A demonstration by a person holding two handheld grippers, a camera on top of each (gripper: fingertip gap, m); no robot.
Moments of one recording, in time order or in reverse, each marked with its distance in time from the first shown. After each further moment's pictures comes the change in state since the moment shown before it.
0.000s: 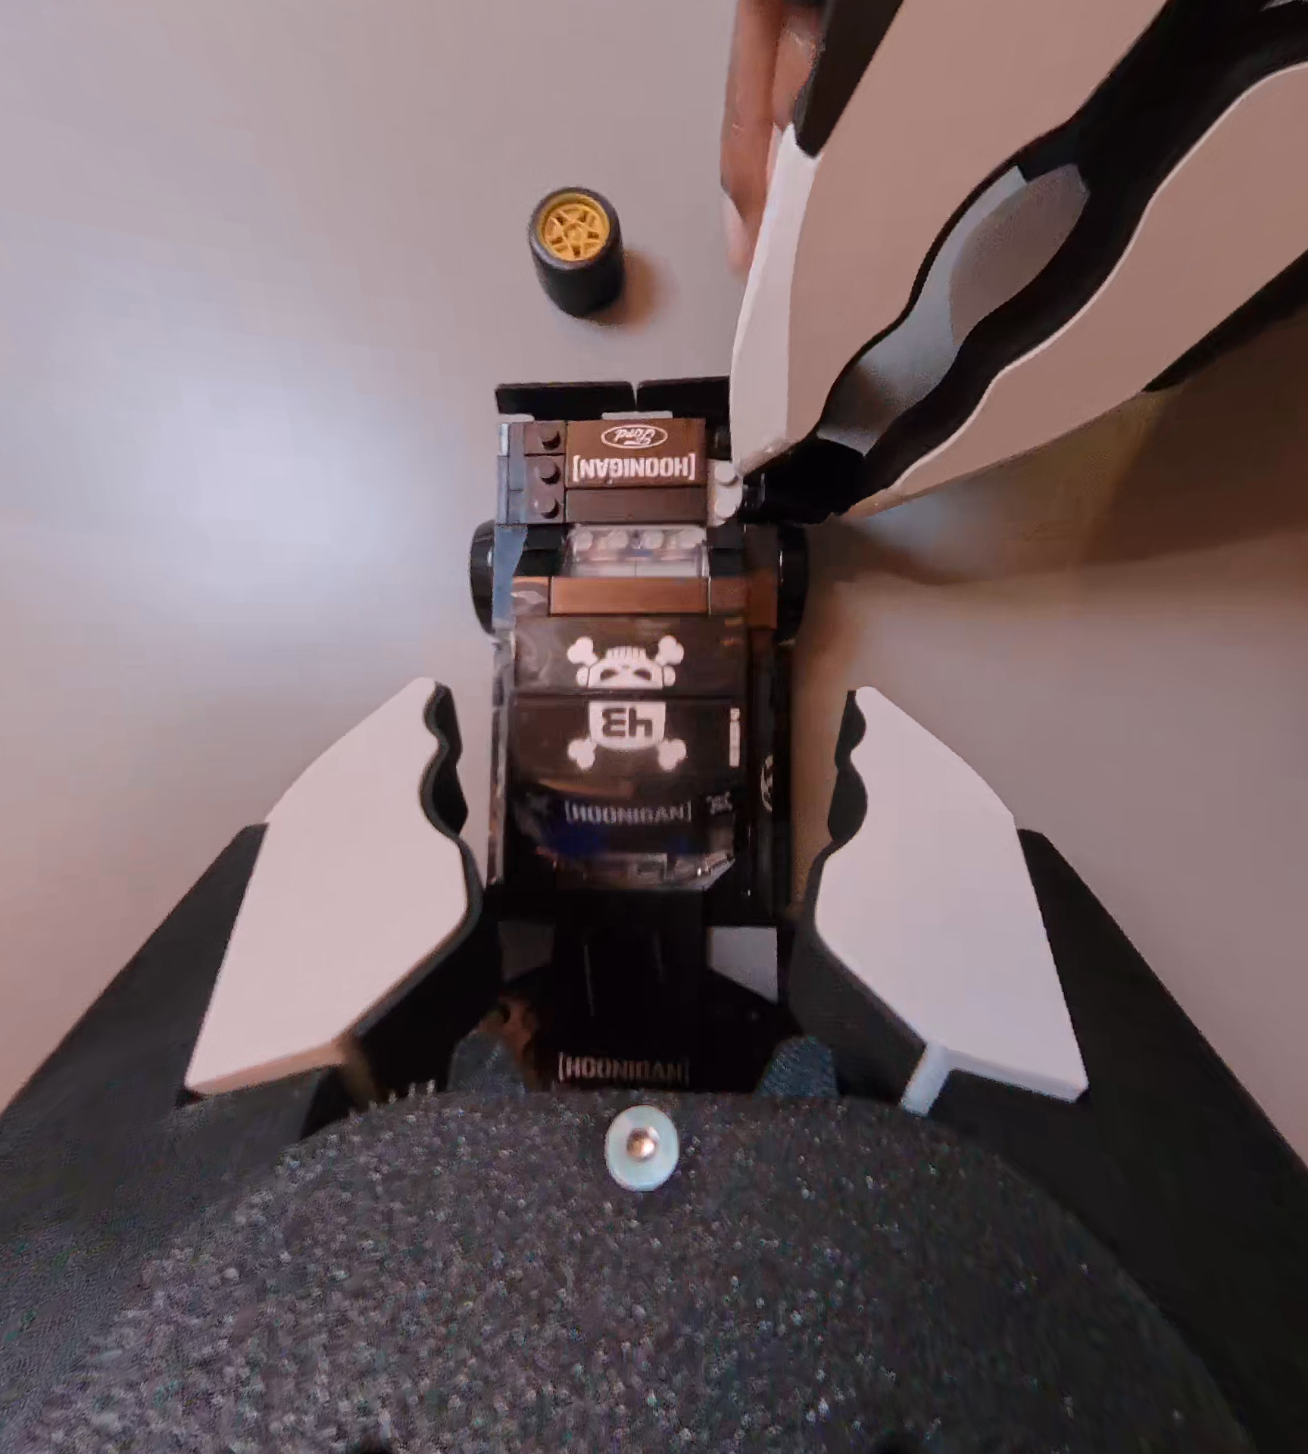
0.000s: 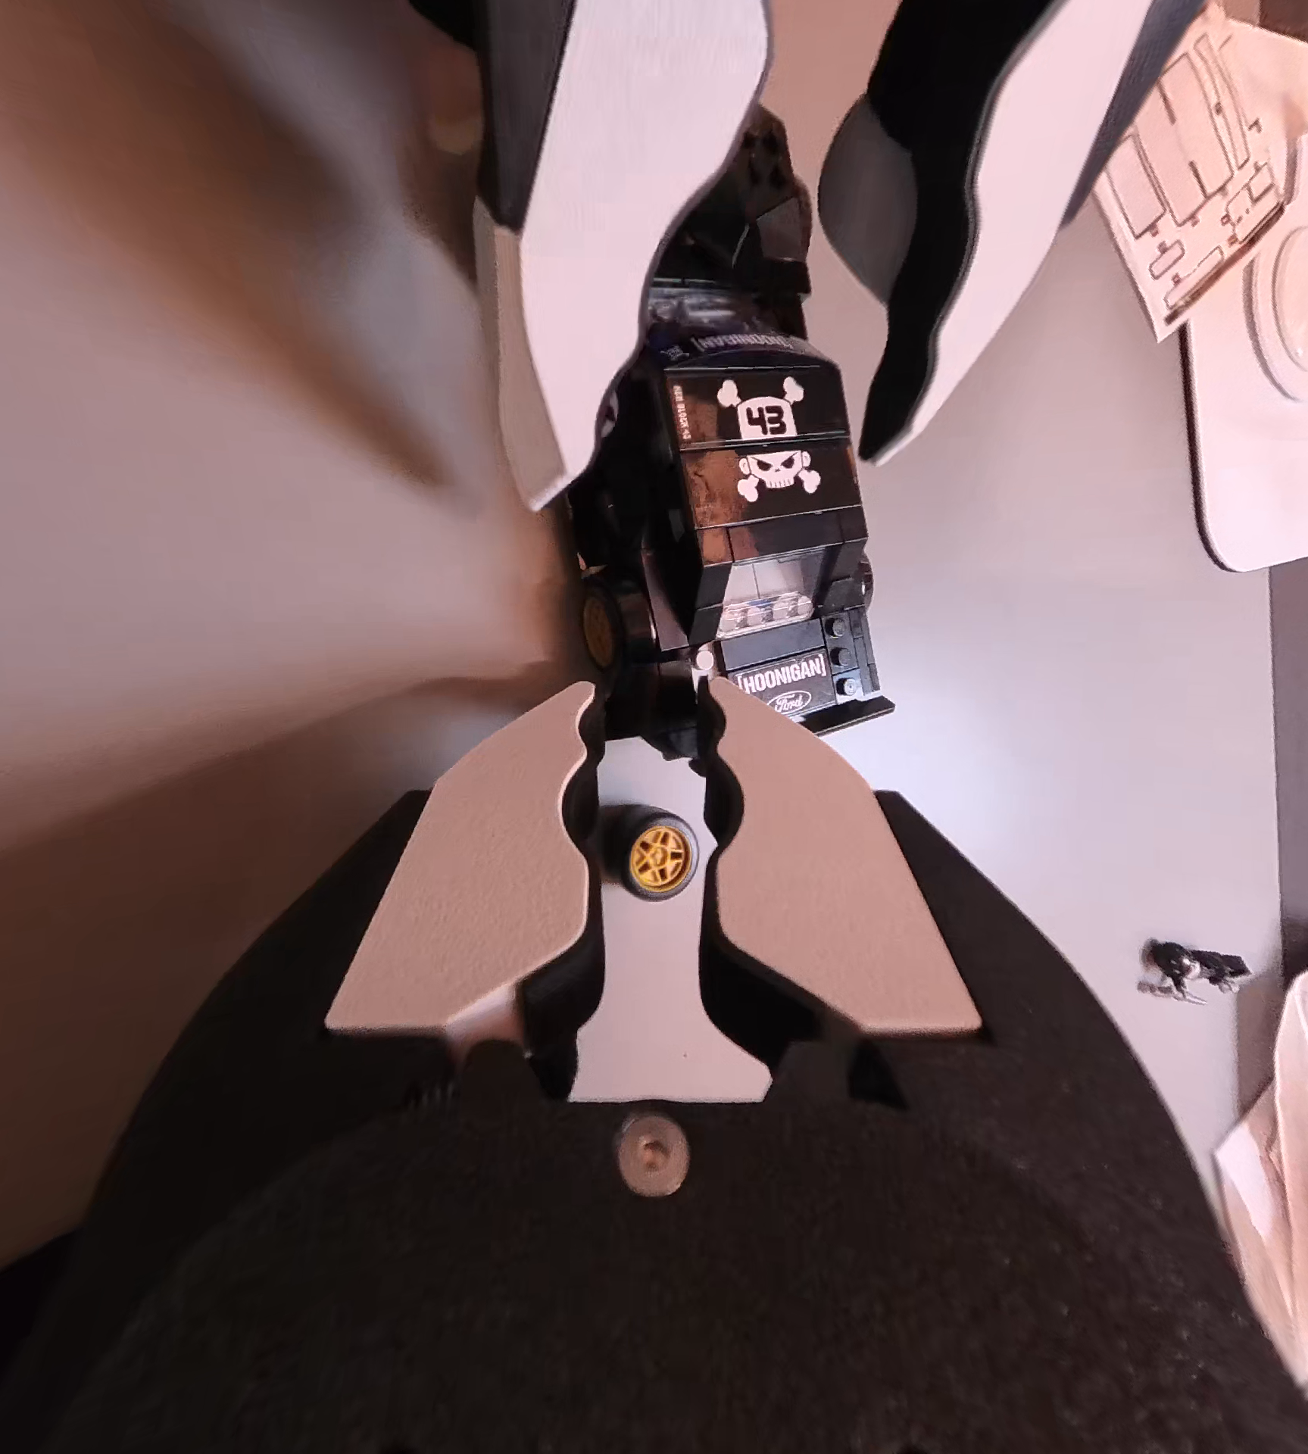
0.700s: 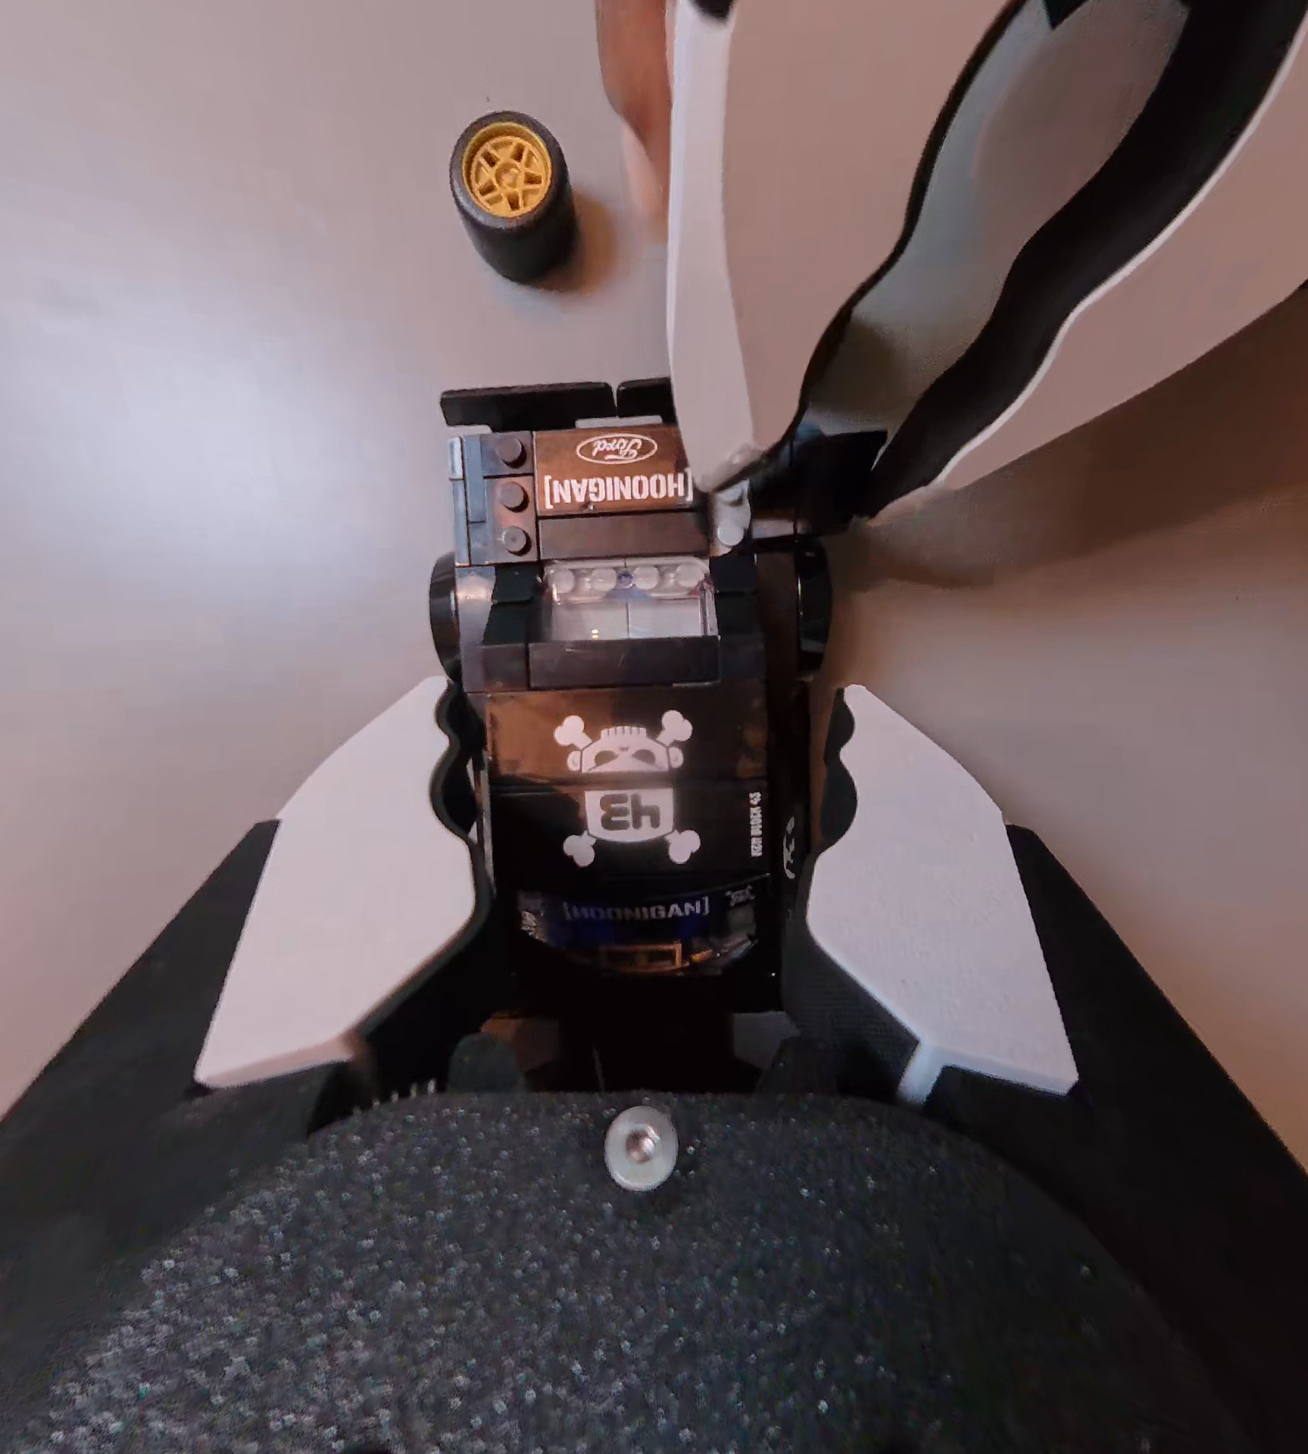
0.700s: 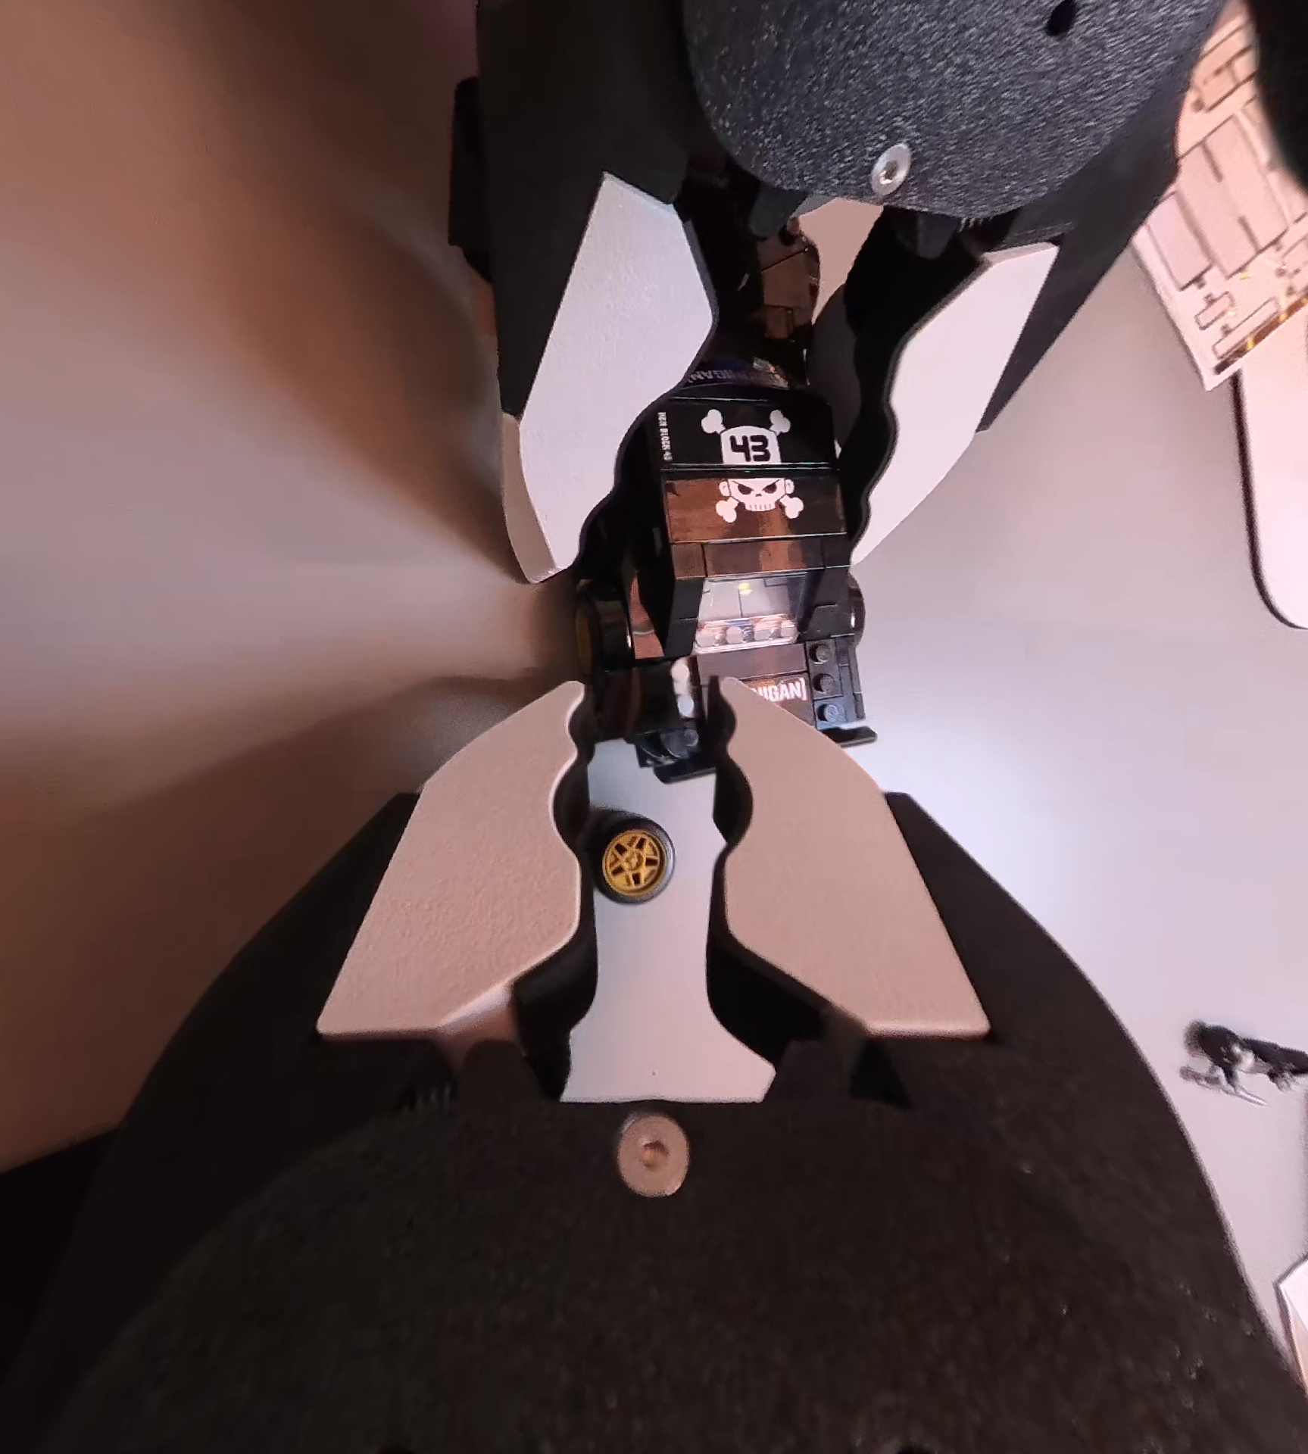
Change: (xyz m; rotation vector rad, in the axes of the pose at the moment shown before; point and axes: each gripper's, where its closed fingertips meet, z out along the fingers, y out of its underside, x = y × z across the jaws) left arm 0.002 0.002 0.022 -0.115 0.052 0.046; right arm 0.005 -0.004 -0.004 0.077 -0.110 -0.006
